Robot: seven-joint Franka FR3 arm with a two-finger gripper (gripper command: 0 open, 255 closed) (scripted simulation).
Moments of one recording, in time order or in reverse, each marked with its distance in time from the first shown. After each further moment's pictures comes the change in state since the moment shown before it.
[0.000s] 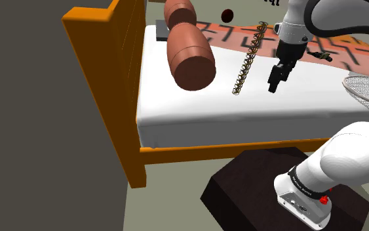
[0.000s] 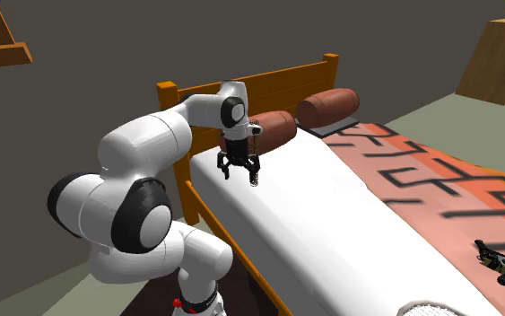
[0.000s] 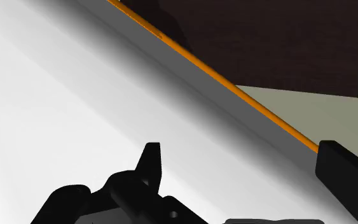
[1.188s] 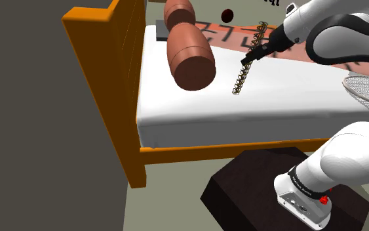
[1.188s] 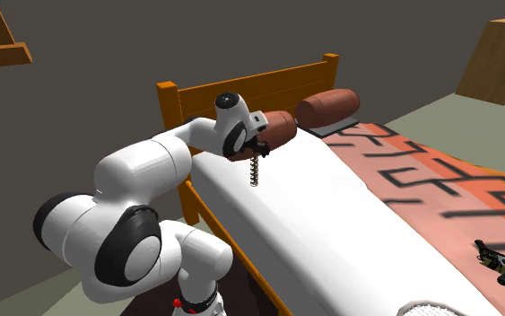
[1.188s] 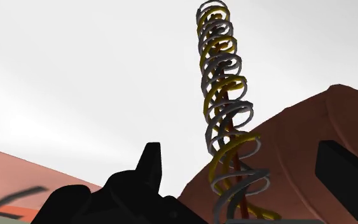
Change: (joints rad) arm 0.002 -0.131 -0.062 -0.249 0.104 0.861 0.067
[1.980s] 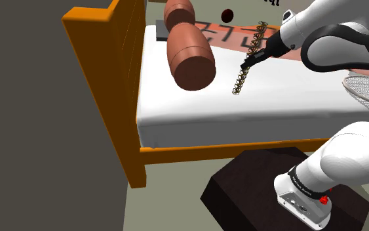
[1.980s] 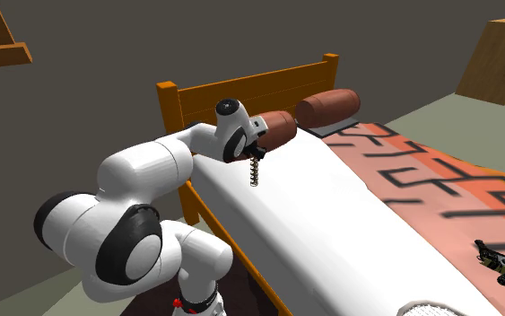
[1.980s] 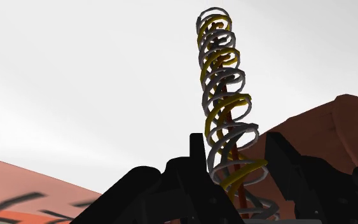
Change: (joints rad) arm 0.001 0.006 0.001 -0.045 0.002 0.056 0.000
